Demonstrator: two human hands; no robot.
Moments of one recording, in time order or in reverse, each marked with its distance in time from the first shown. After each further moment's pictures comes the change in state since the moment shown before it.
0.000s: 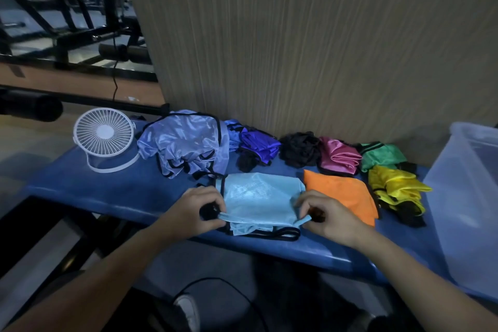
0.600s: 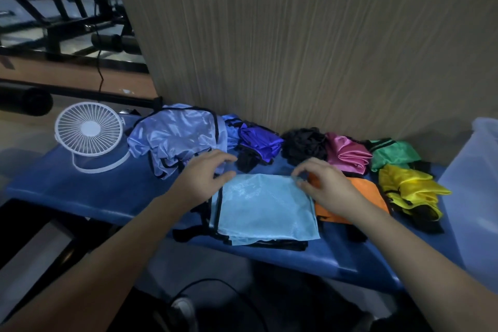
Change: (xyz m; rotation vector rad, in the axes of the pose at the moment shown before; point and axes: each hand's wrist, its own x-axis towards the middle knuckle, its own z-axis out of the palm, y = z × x) left_hand 0.079 -0.010 -0.007 0.081 0.085 -0.155; right_hand 0.065 0.004 -0.020 -0.299 0.160 0.022
